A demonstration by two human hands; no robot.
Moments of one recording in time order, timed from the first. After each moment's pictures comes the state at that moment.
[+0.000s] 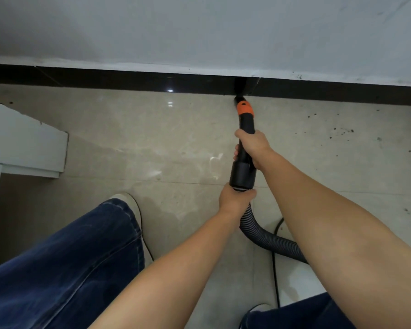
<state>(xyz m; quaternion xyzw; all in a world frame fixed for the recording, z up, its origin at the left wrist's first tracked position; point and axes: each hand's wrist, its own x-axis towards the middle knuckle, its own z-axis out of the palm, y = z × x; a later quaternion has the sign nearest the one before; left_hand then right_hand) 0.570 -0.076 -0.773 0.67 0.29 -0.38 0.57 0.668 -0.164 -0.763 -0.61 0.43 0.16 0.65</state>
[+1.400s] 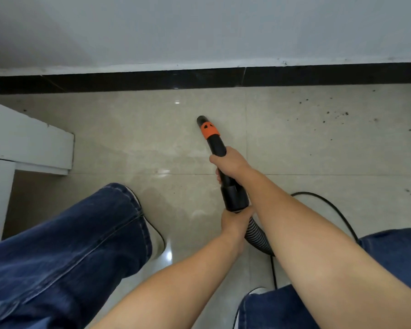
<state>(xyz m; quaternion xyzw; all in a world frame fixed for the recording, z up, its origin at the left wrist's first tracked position) 0.488 -0.081 -0.763 0.58 0.40 -0.39 0.60 0.604 -0.140 -0.768 -0.67 0.32 0.28 0.60</state>
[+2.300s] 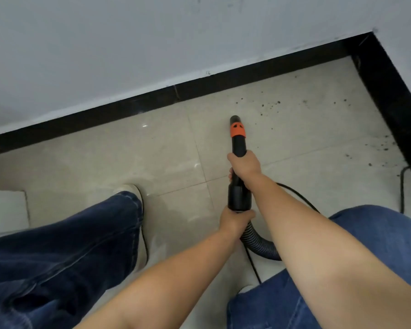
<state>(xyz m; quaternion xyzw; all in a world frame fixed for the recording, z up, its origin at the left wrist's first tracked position) 0.470 -0.152 -0.770 0.66 0.22 -0.51 0.51 0.543 -0.259 -0.770 -0.59 0.52 0.08 0.61</state>
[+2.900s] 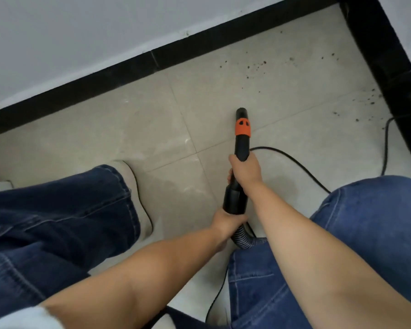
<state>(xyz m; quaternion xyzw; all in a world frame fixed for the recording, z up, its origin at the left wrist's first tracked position) 0.420 -0.097 -0.770 0.68 0.17 -0.58 0.42 0.460 -0.216 -0.773 -0.53 0.59 0.02 0.61</state>
